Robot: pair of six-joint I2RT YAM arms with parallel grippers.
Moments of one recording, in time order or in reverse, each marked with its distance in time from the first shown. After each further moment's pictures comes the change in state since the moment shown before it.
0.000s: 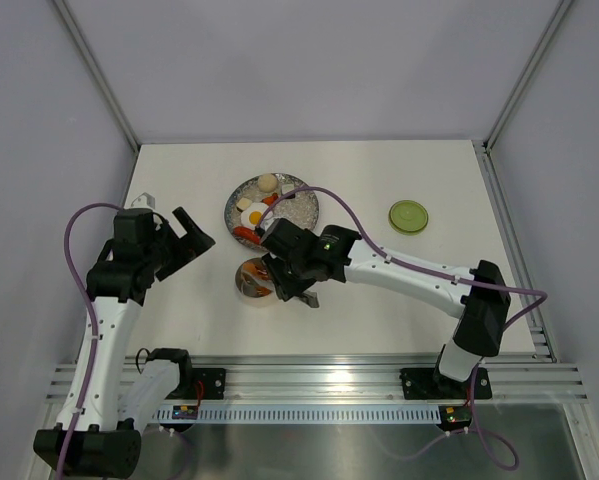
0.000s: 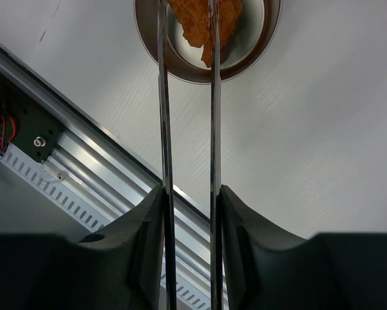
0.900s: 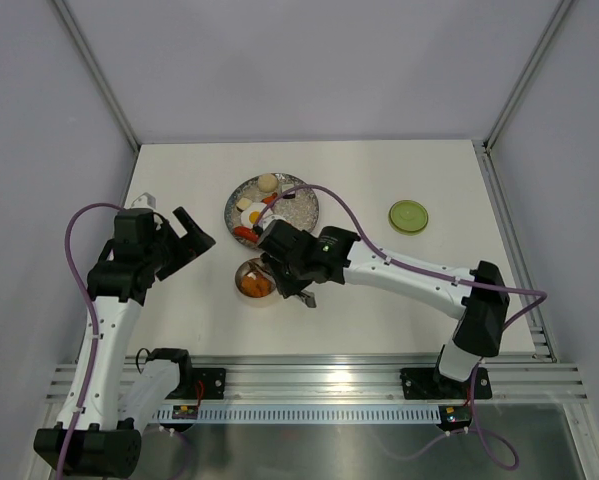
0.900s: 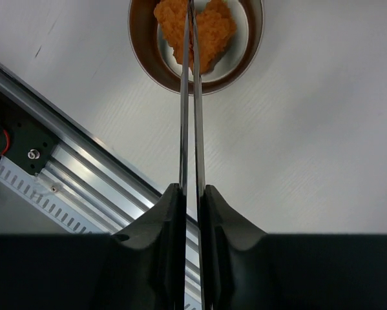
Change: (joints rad) left arm 0.000 0.000 -0.006 0.008 0.002 0.000; right arm 0.020 0.010 0.021 0.002 0.059 0.007
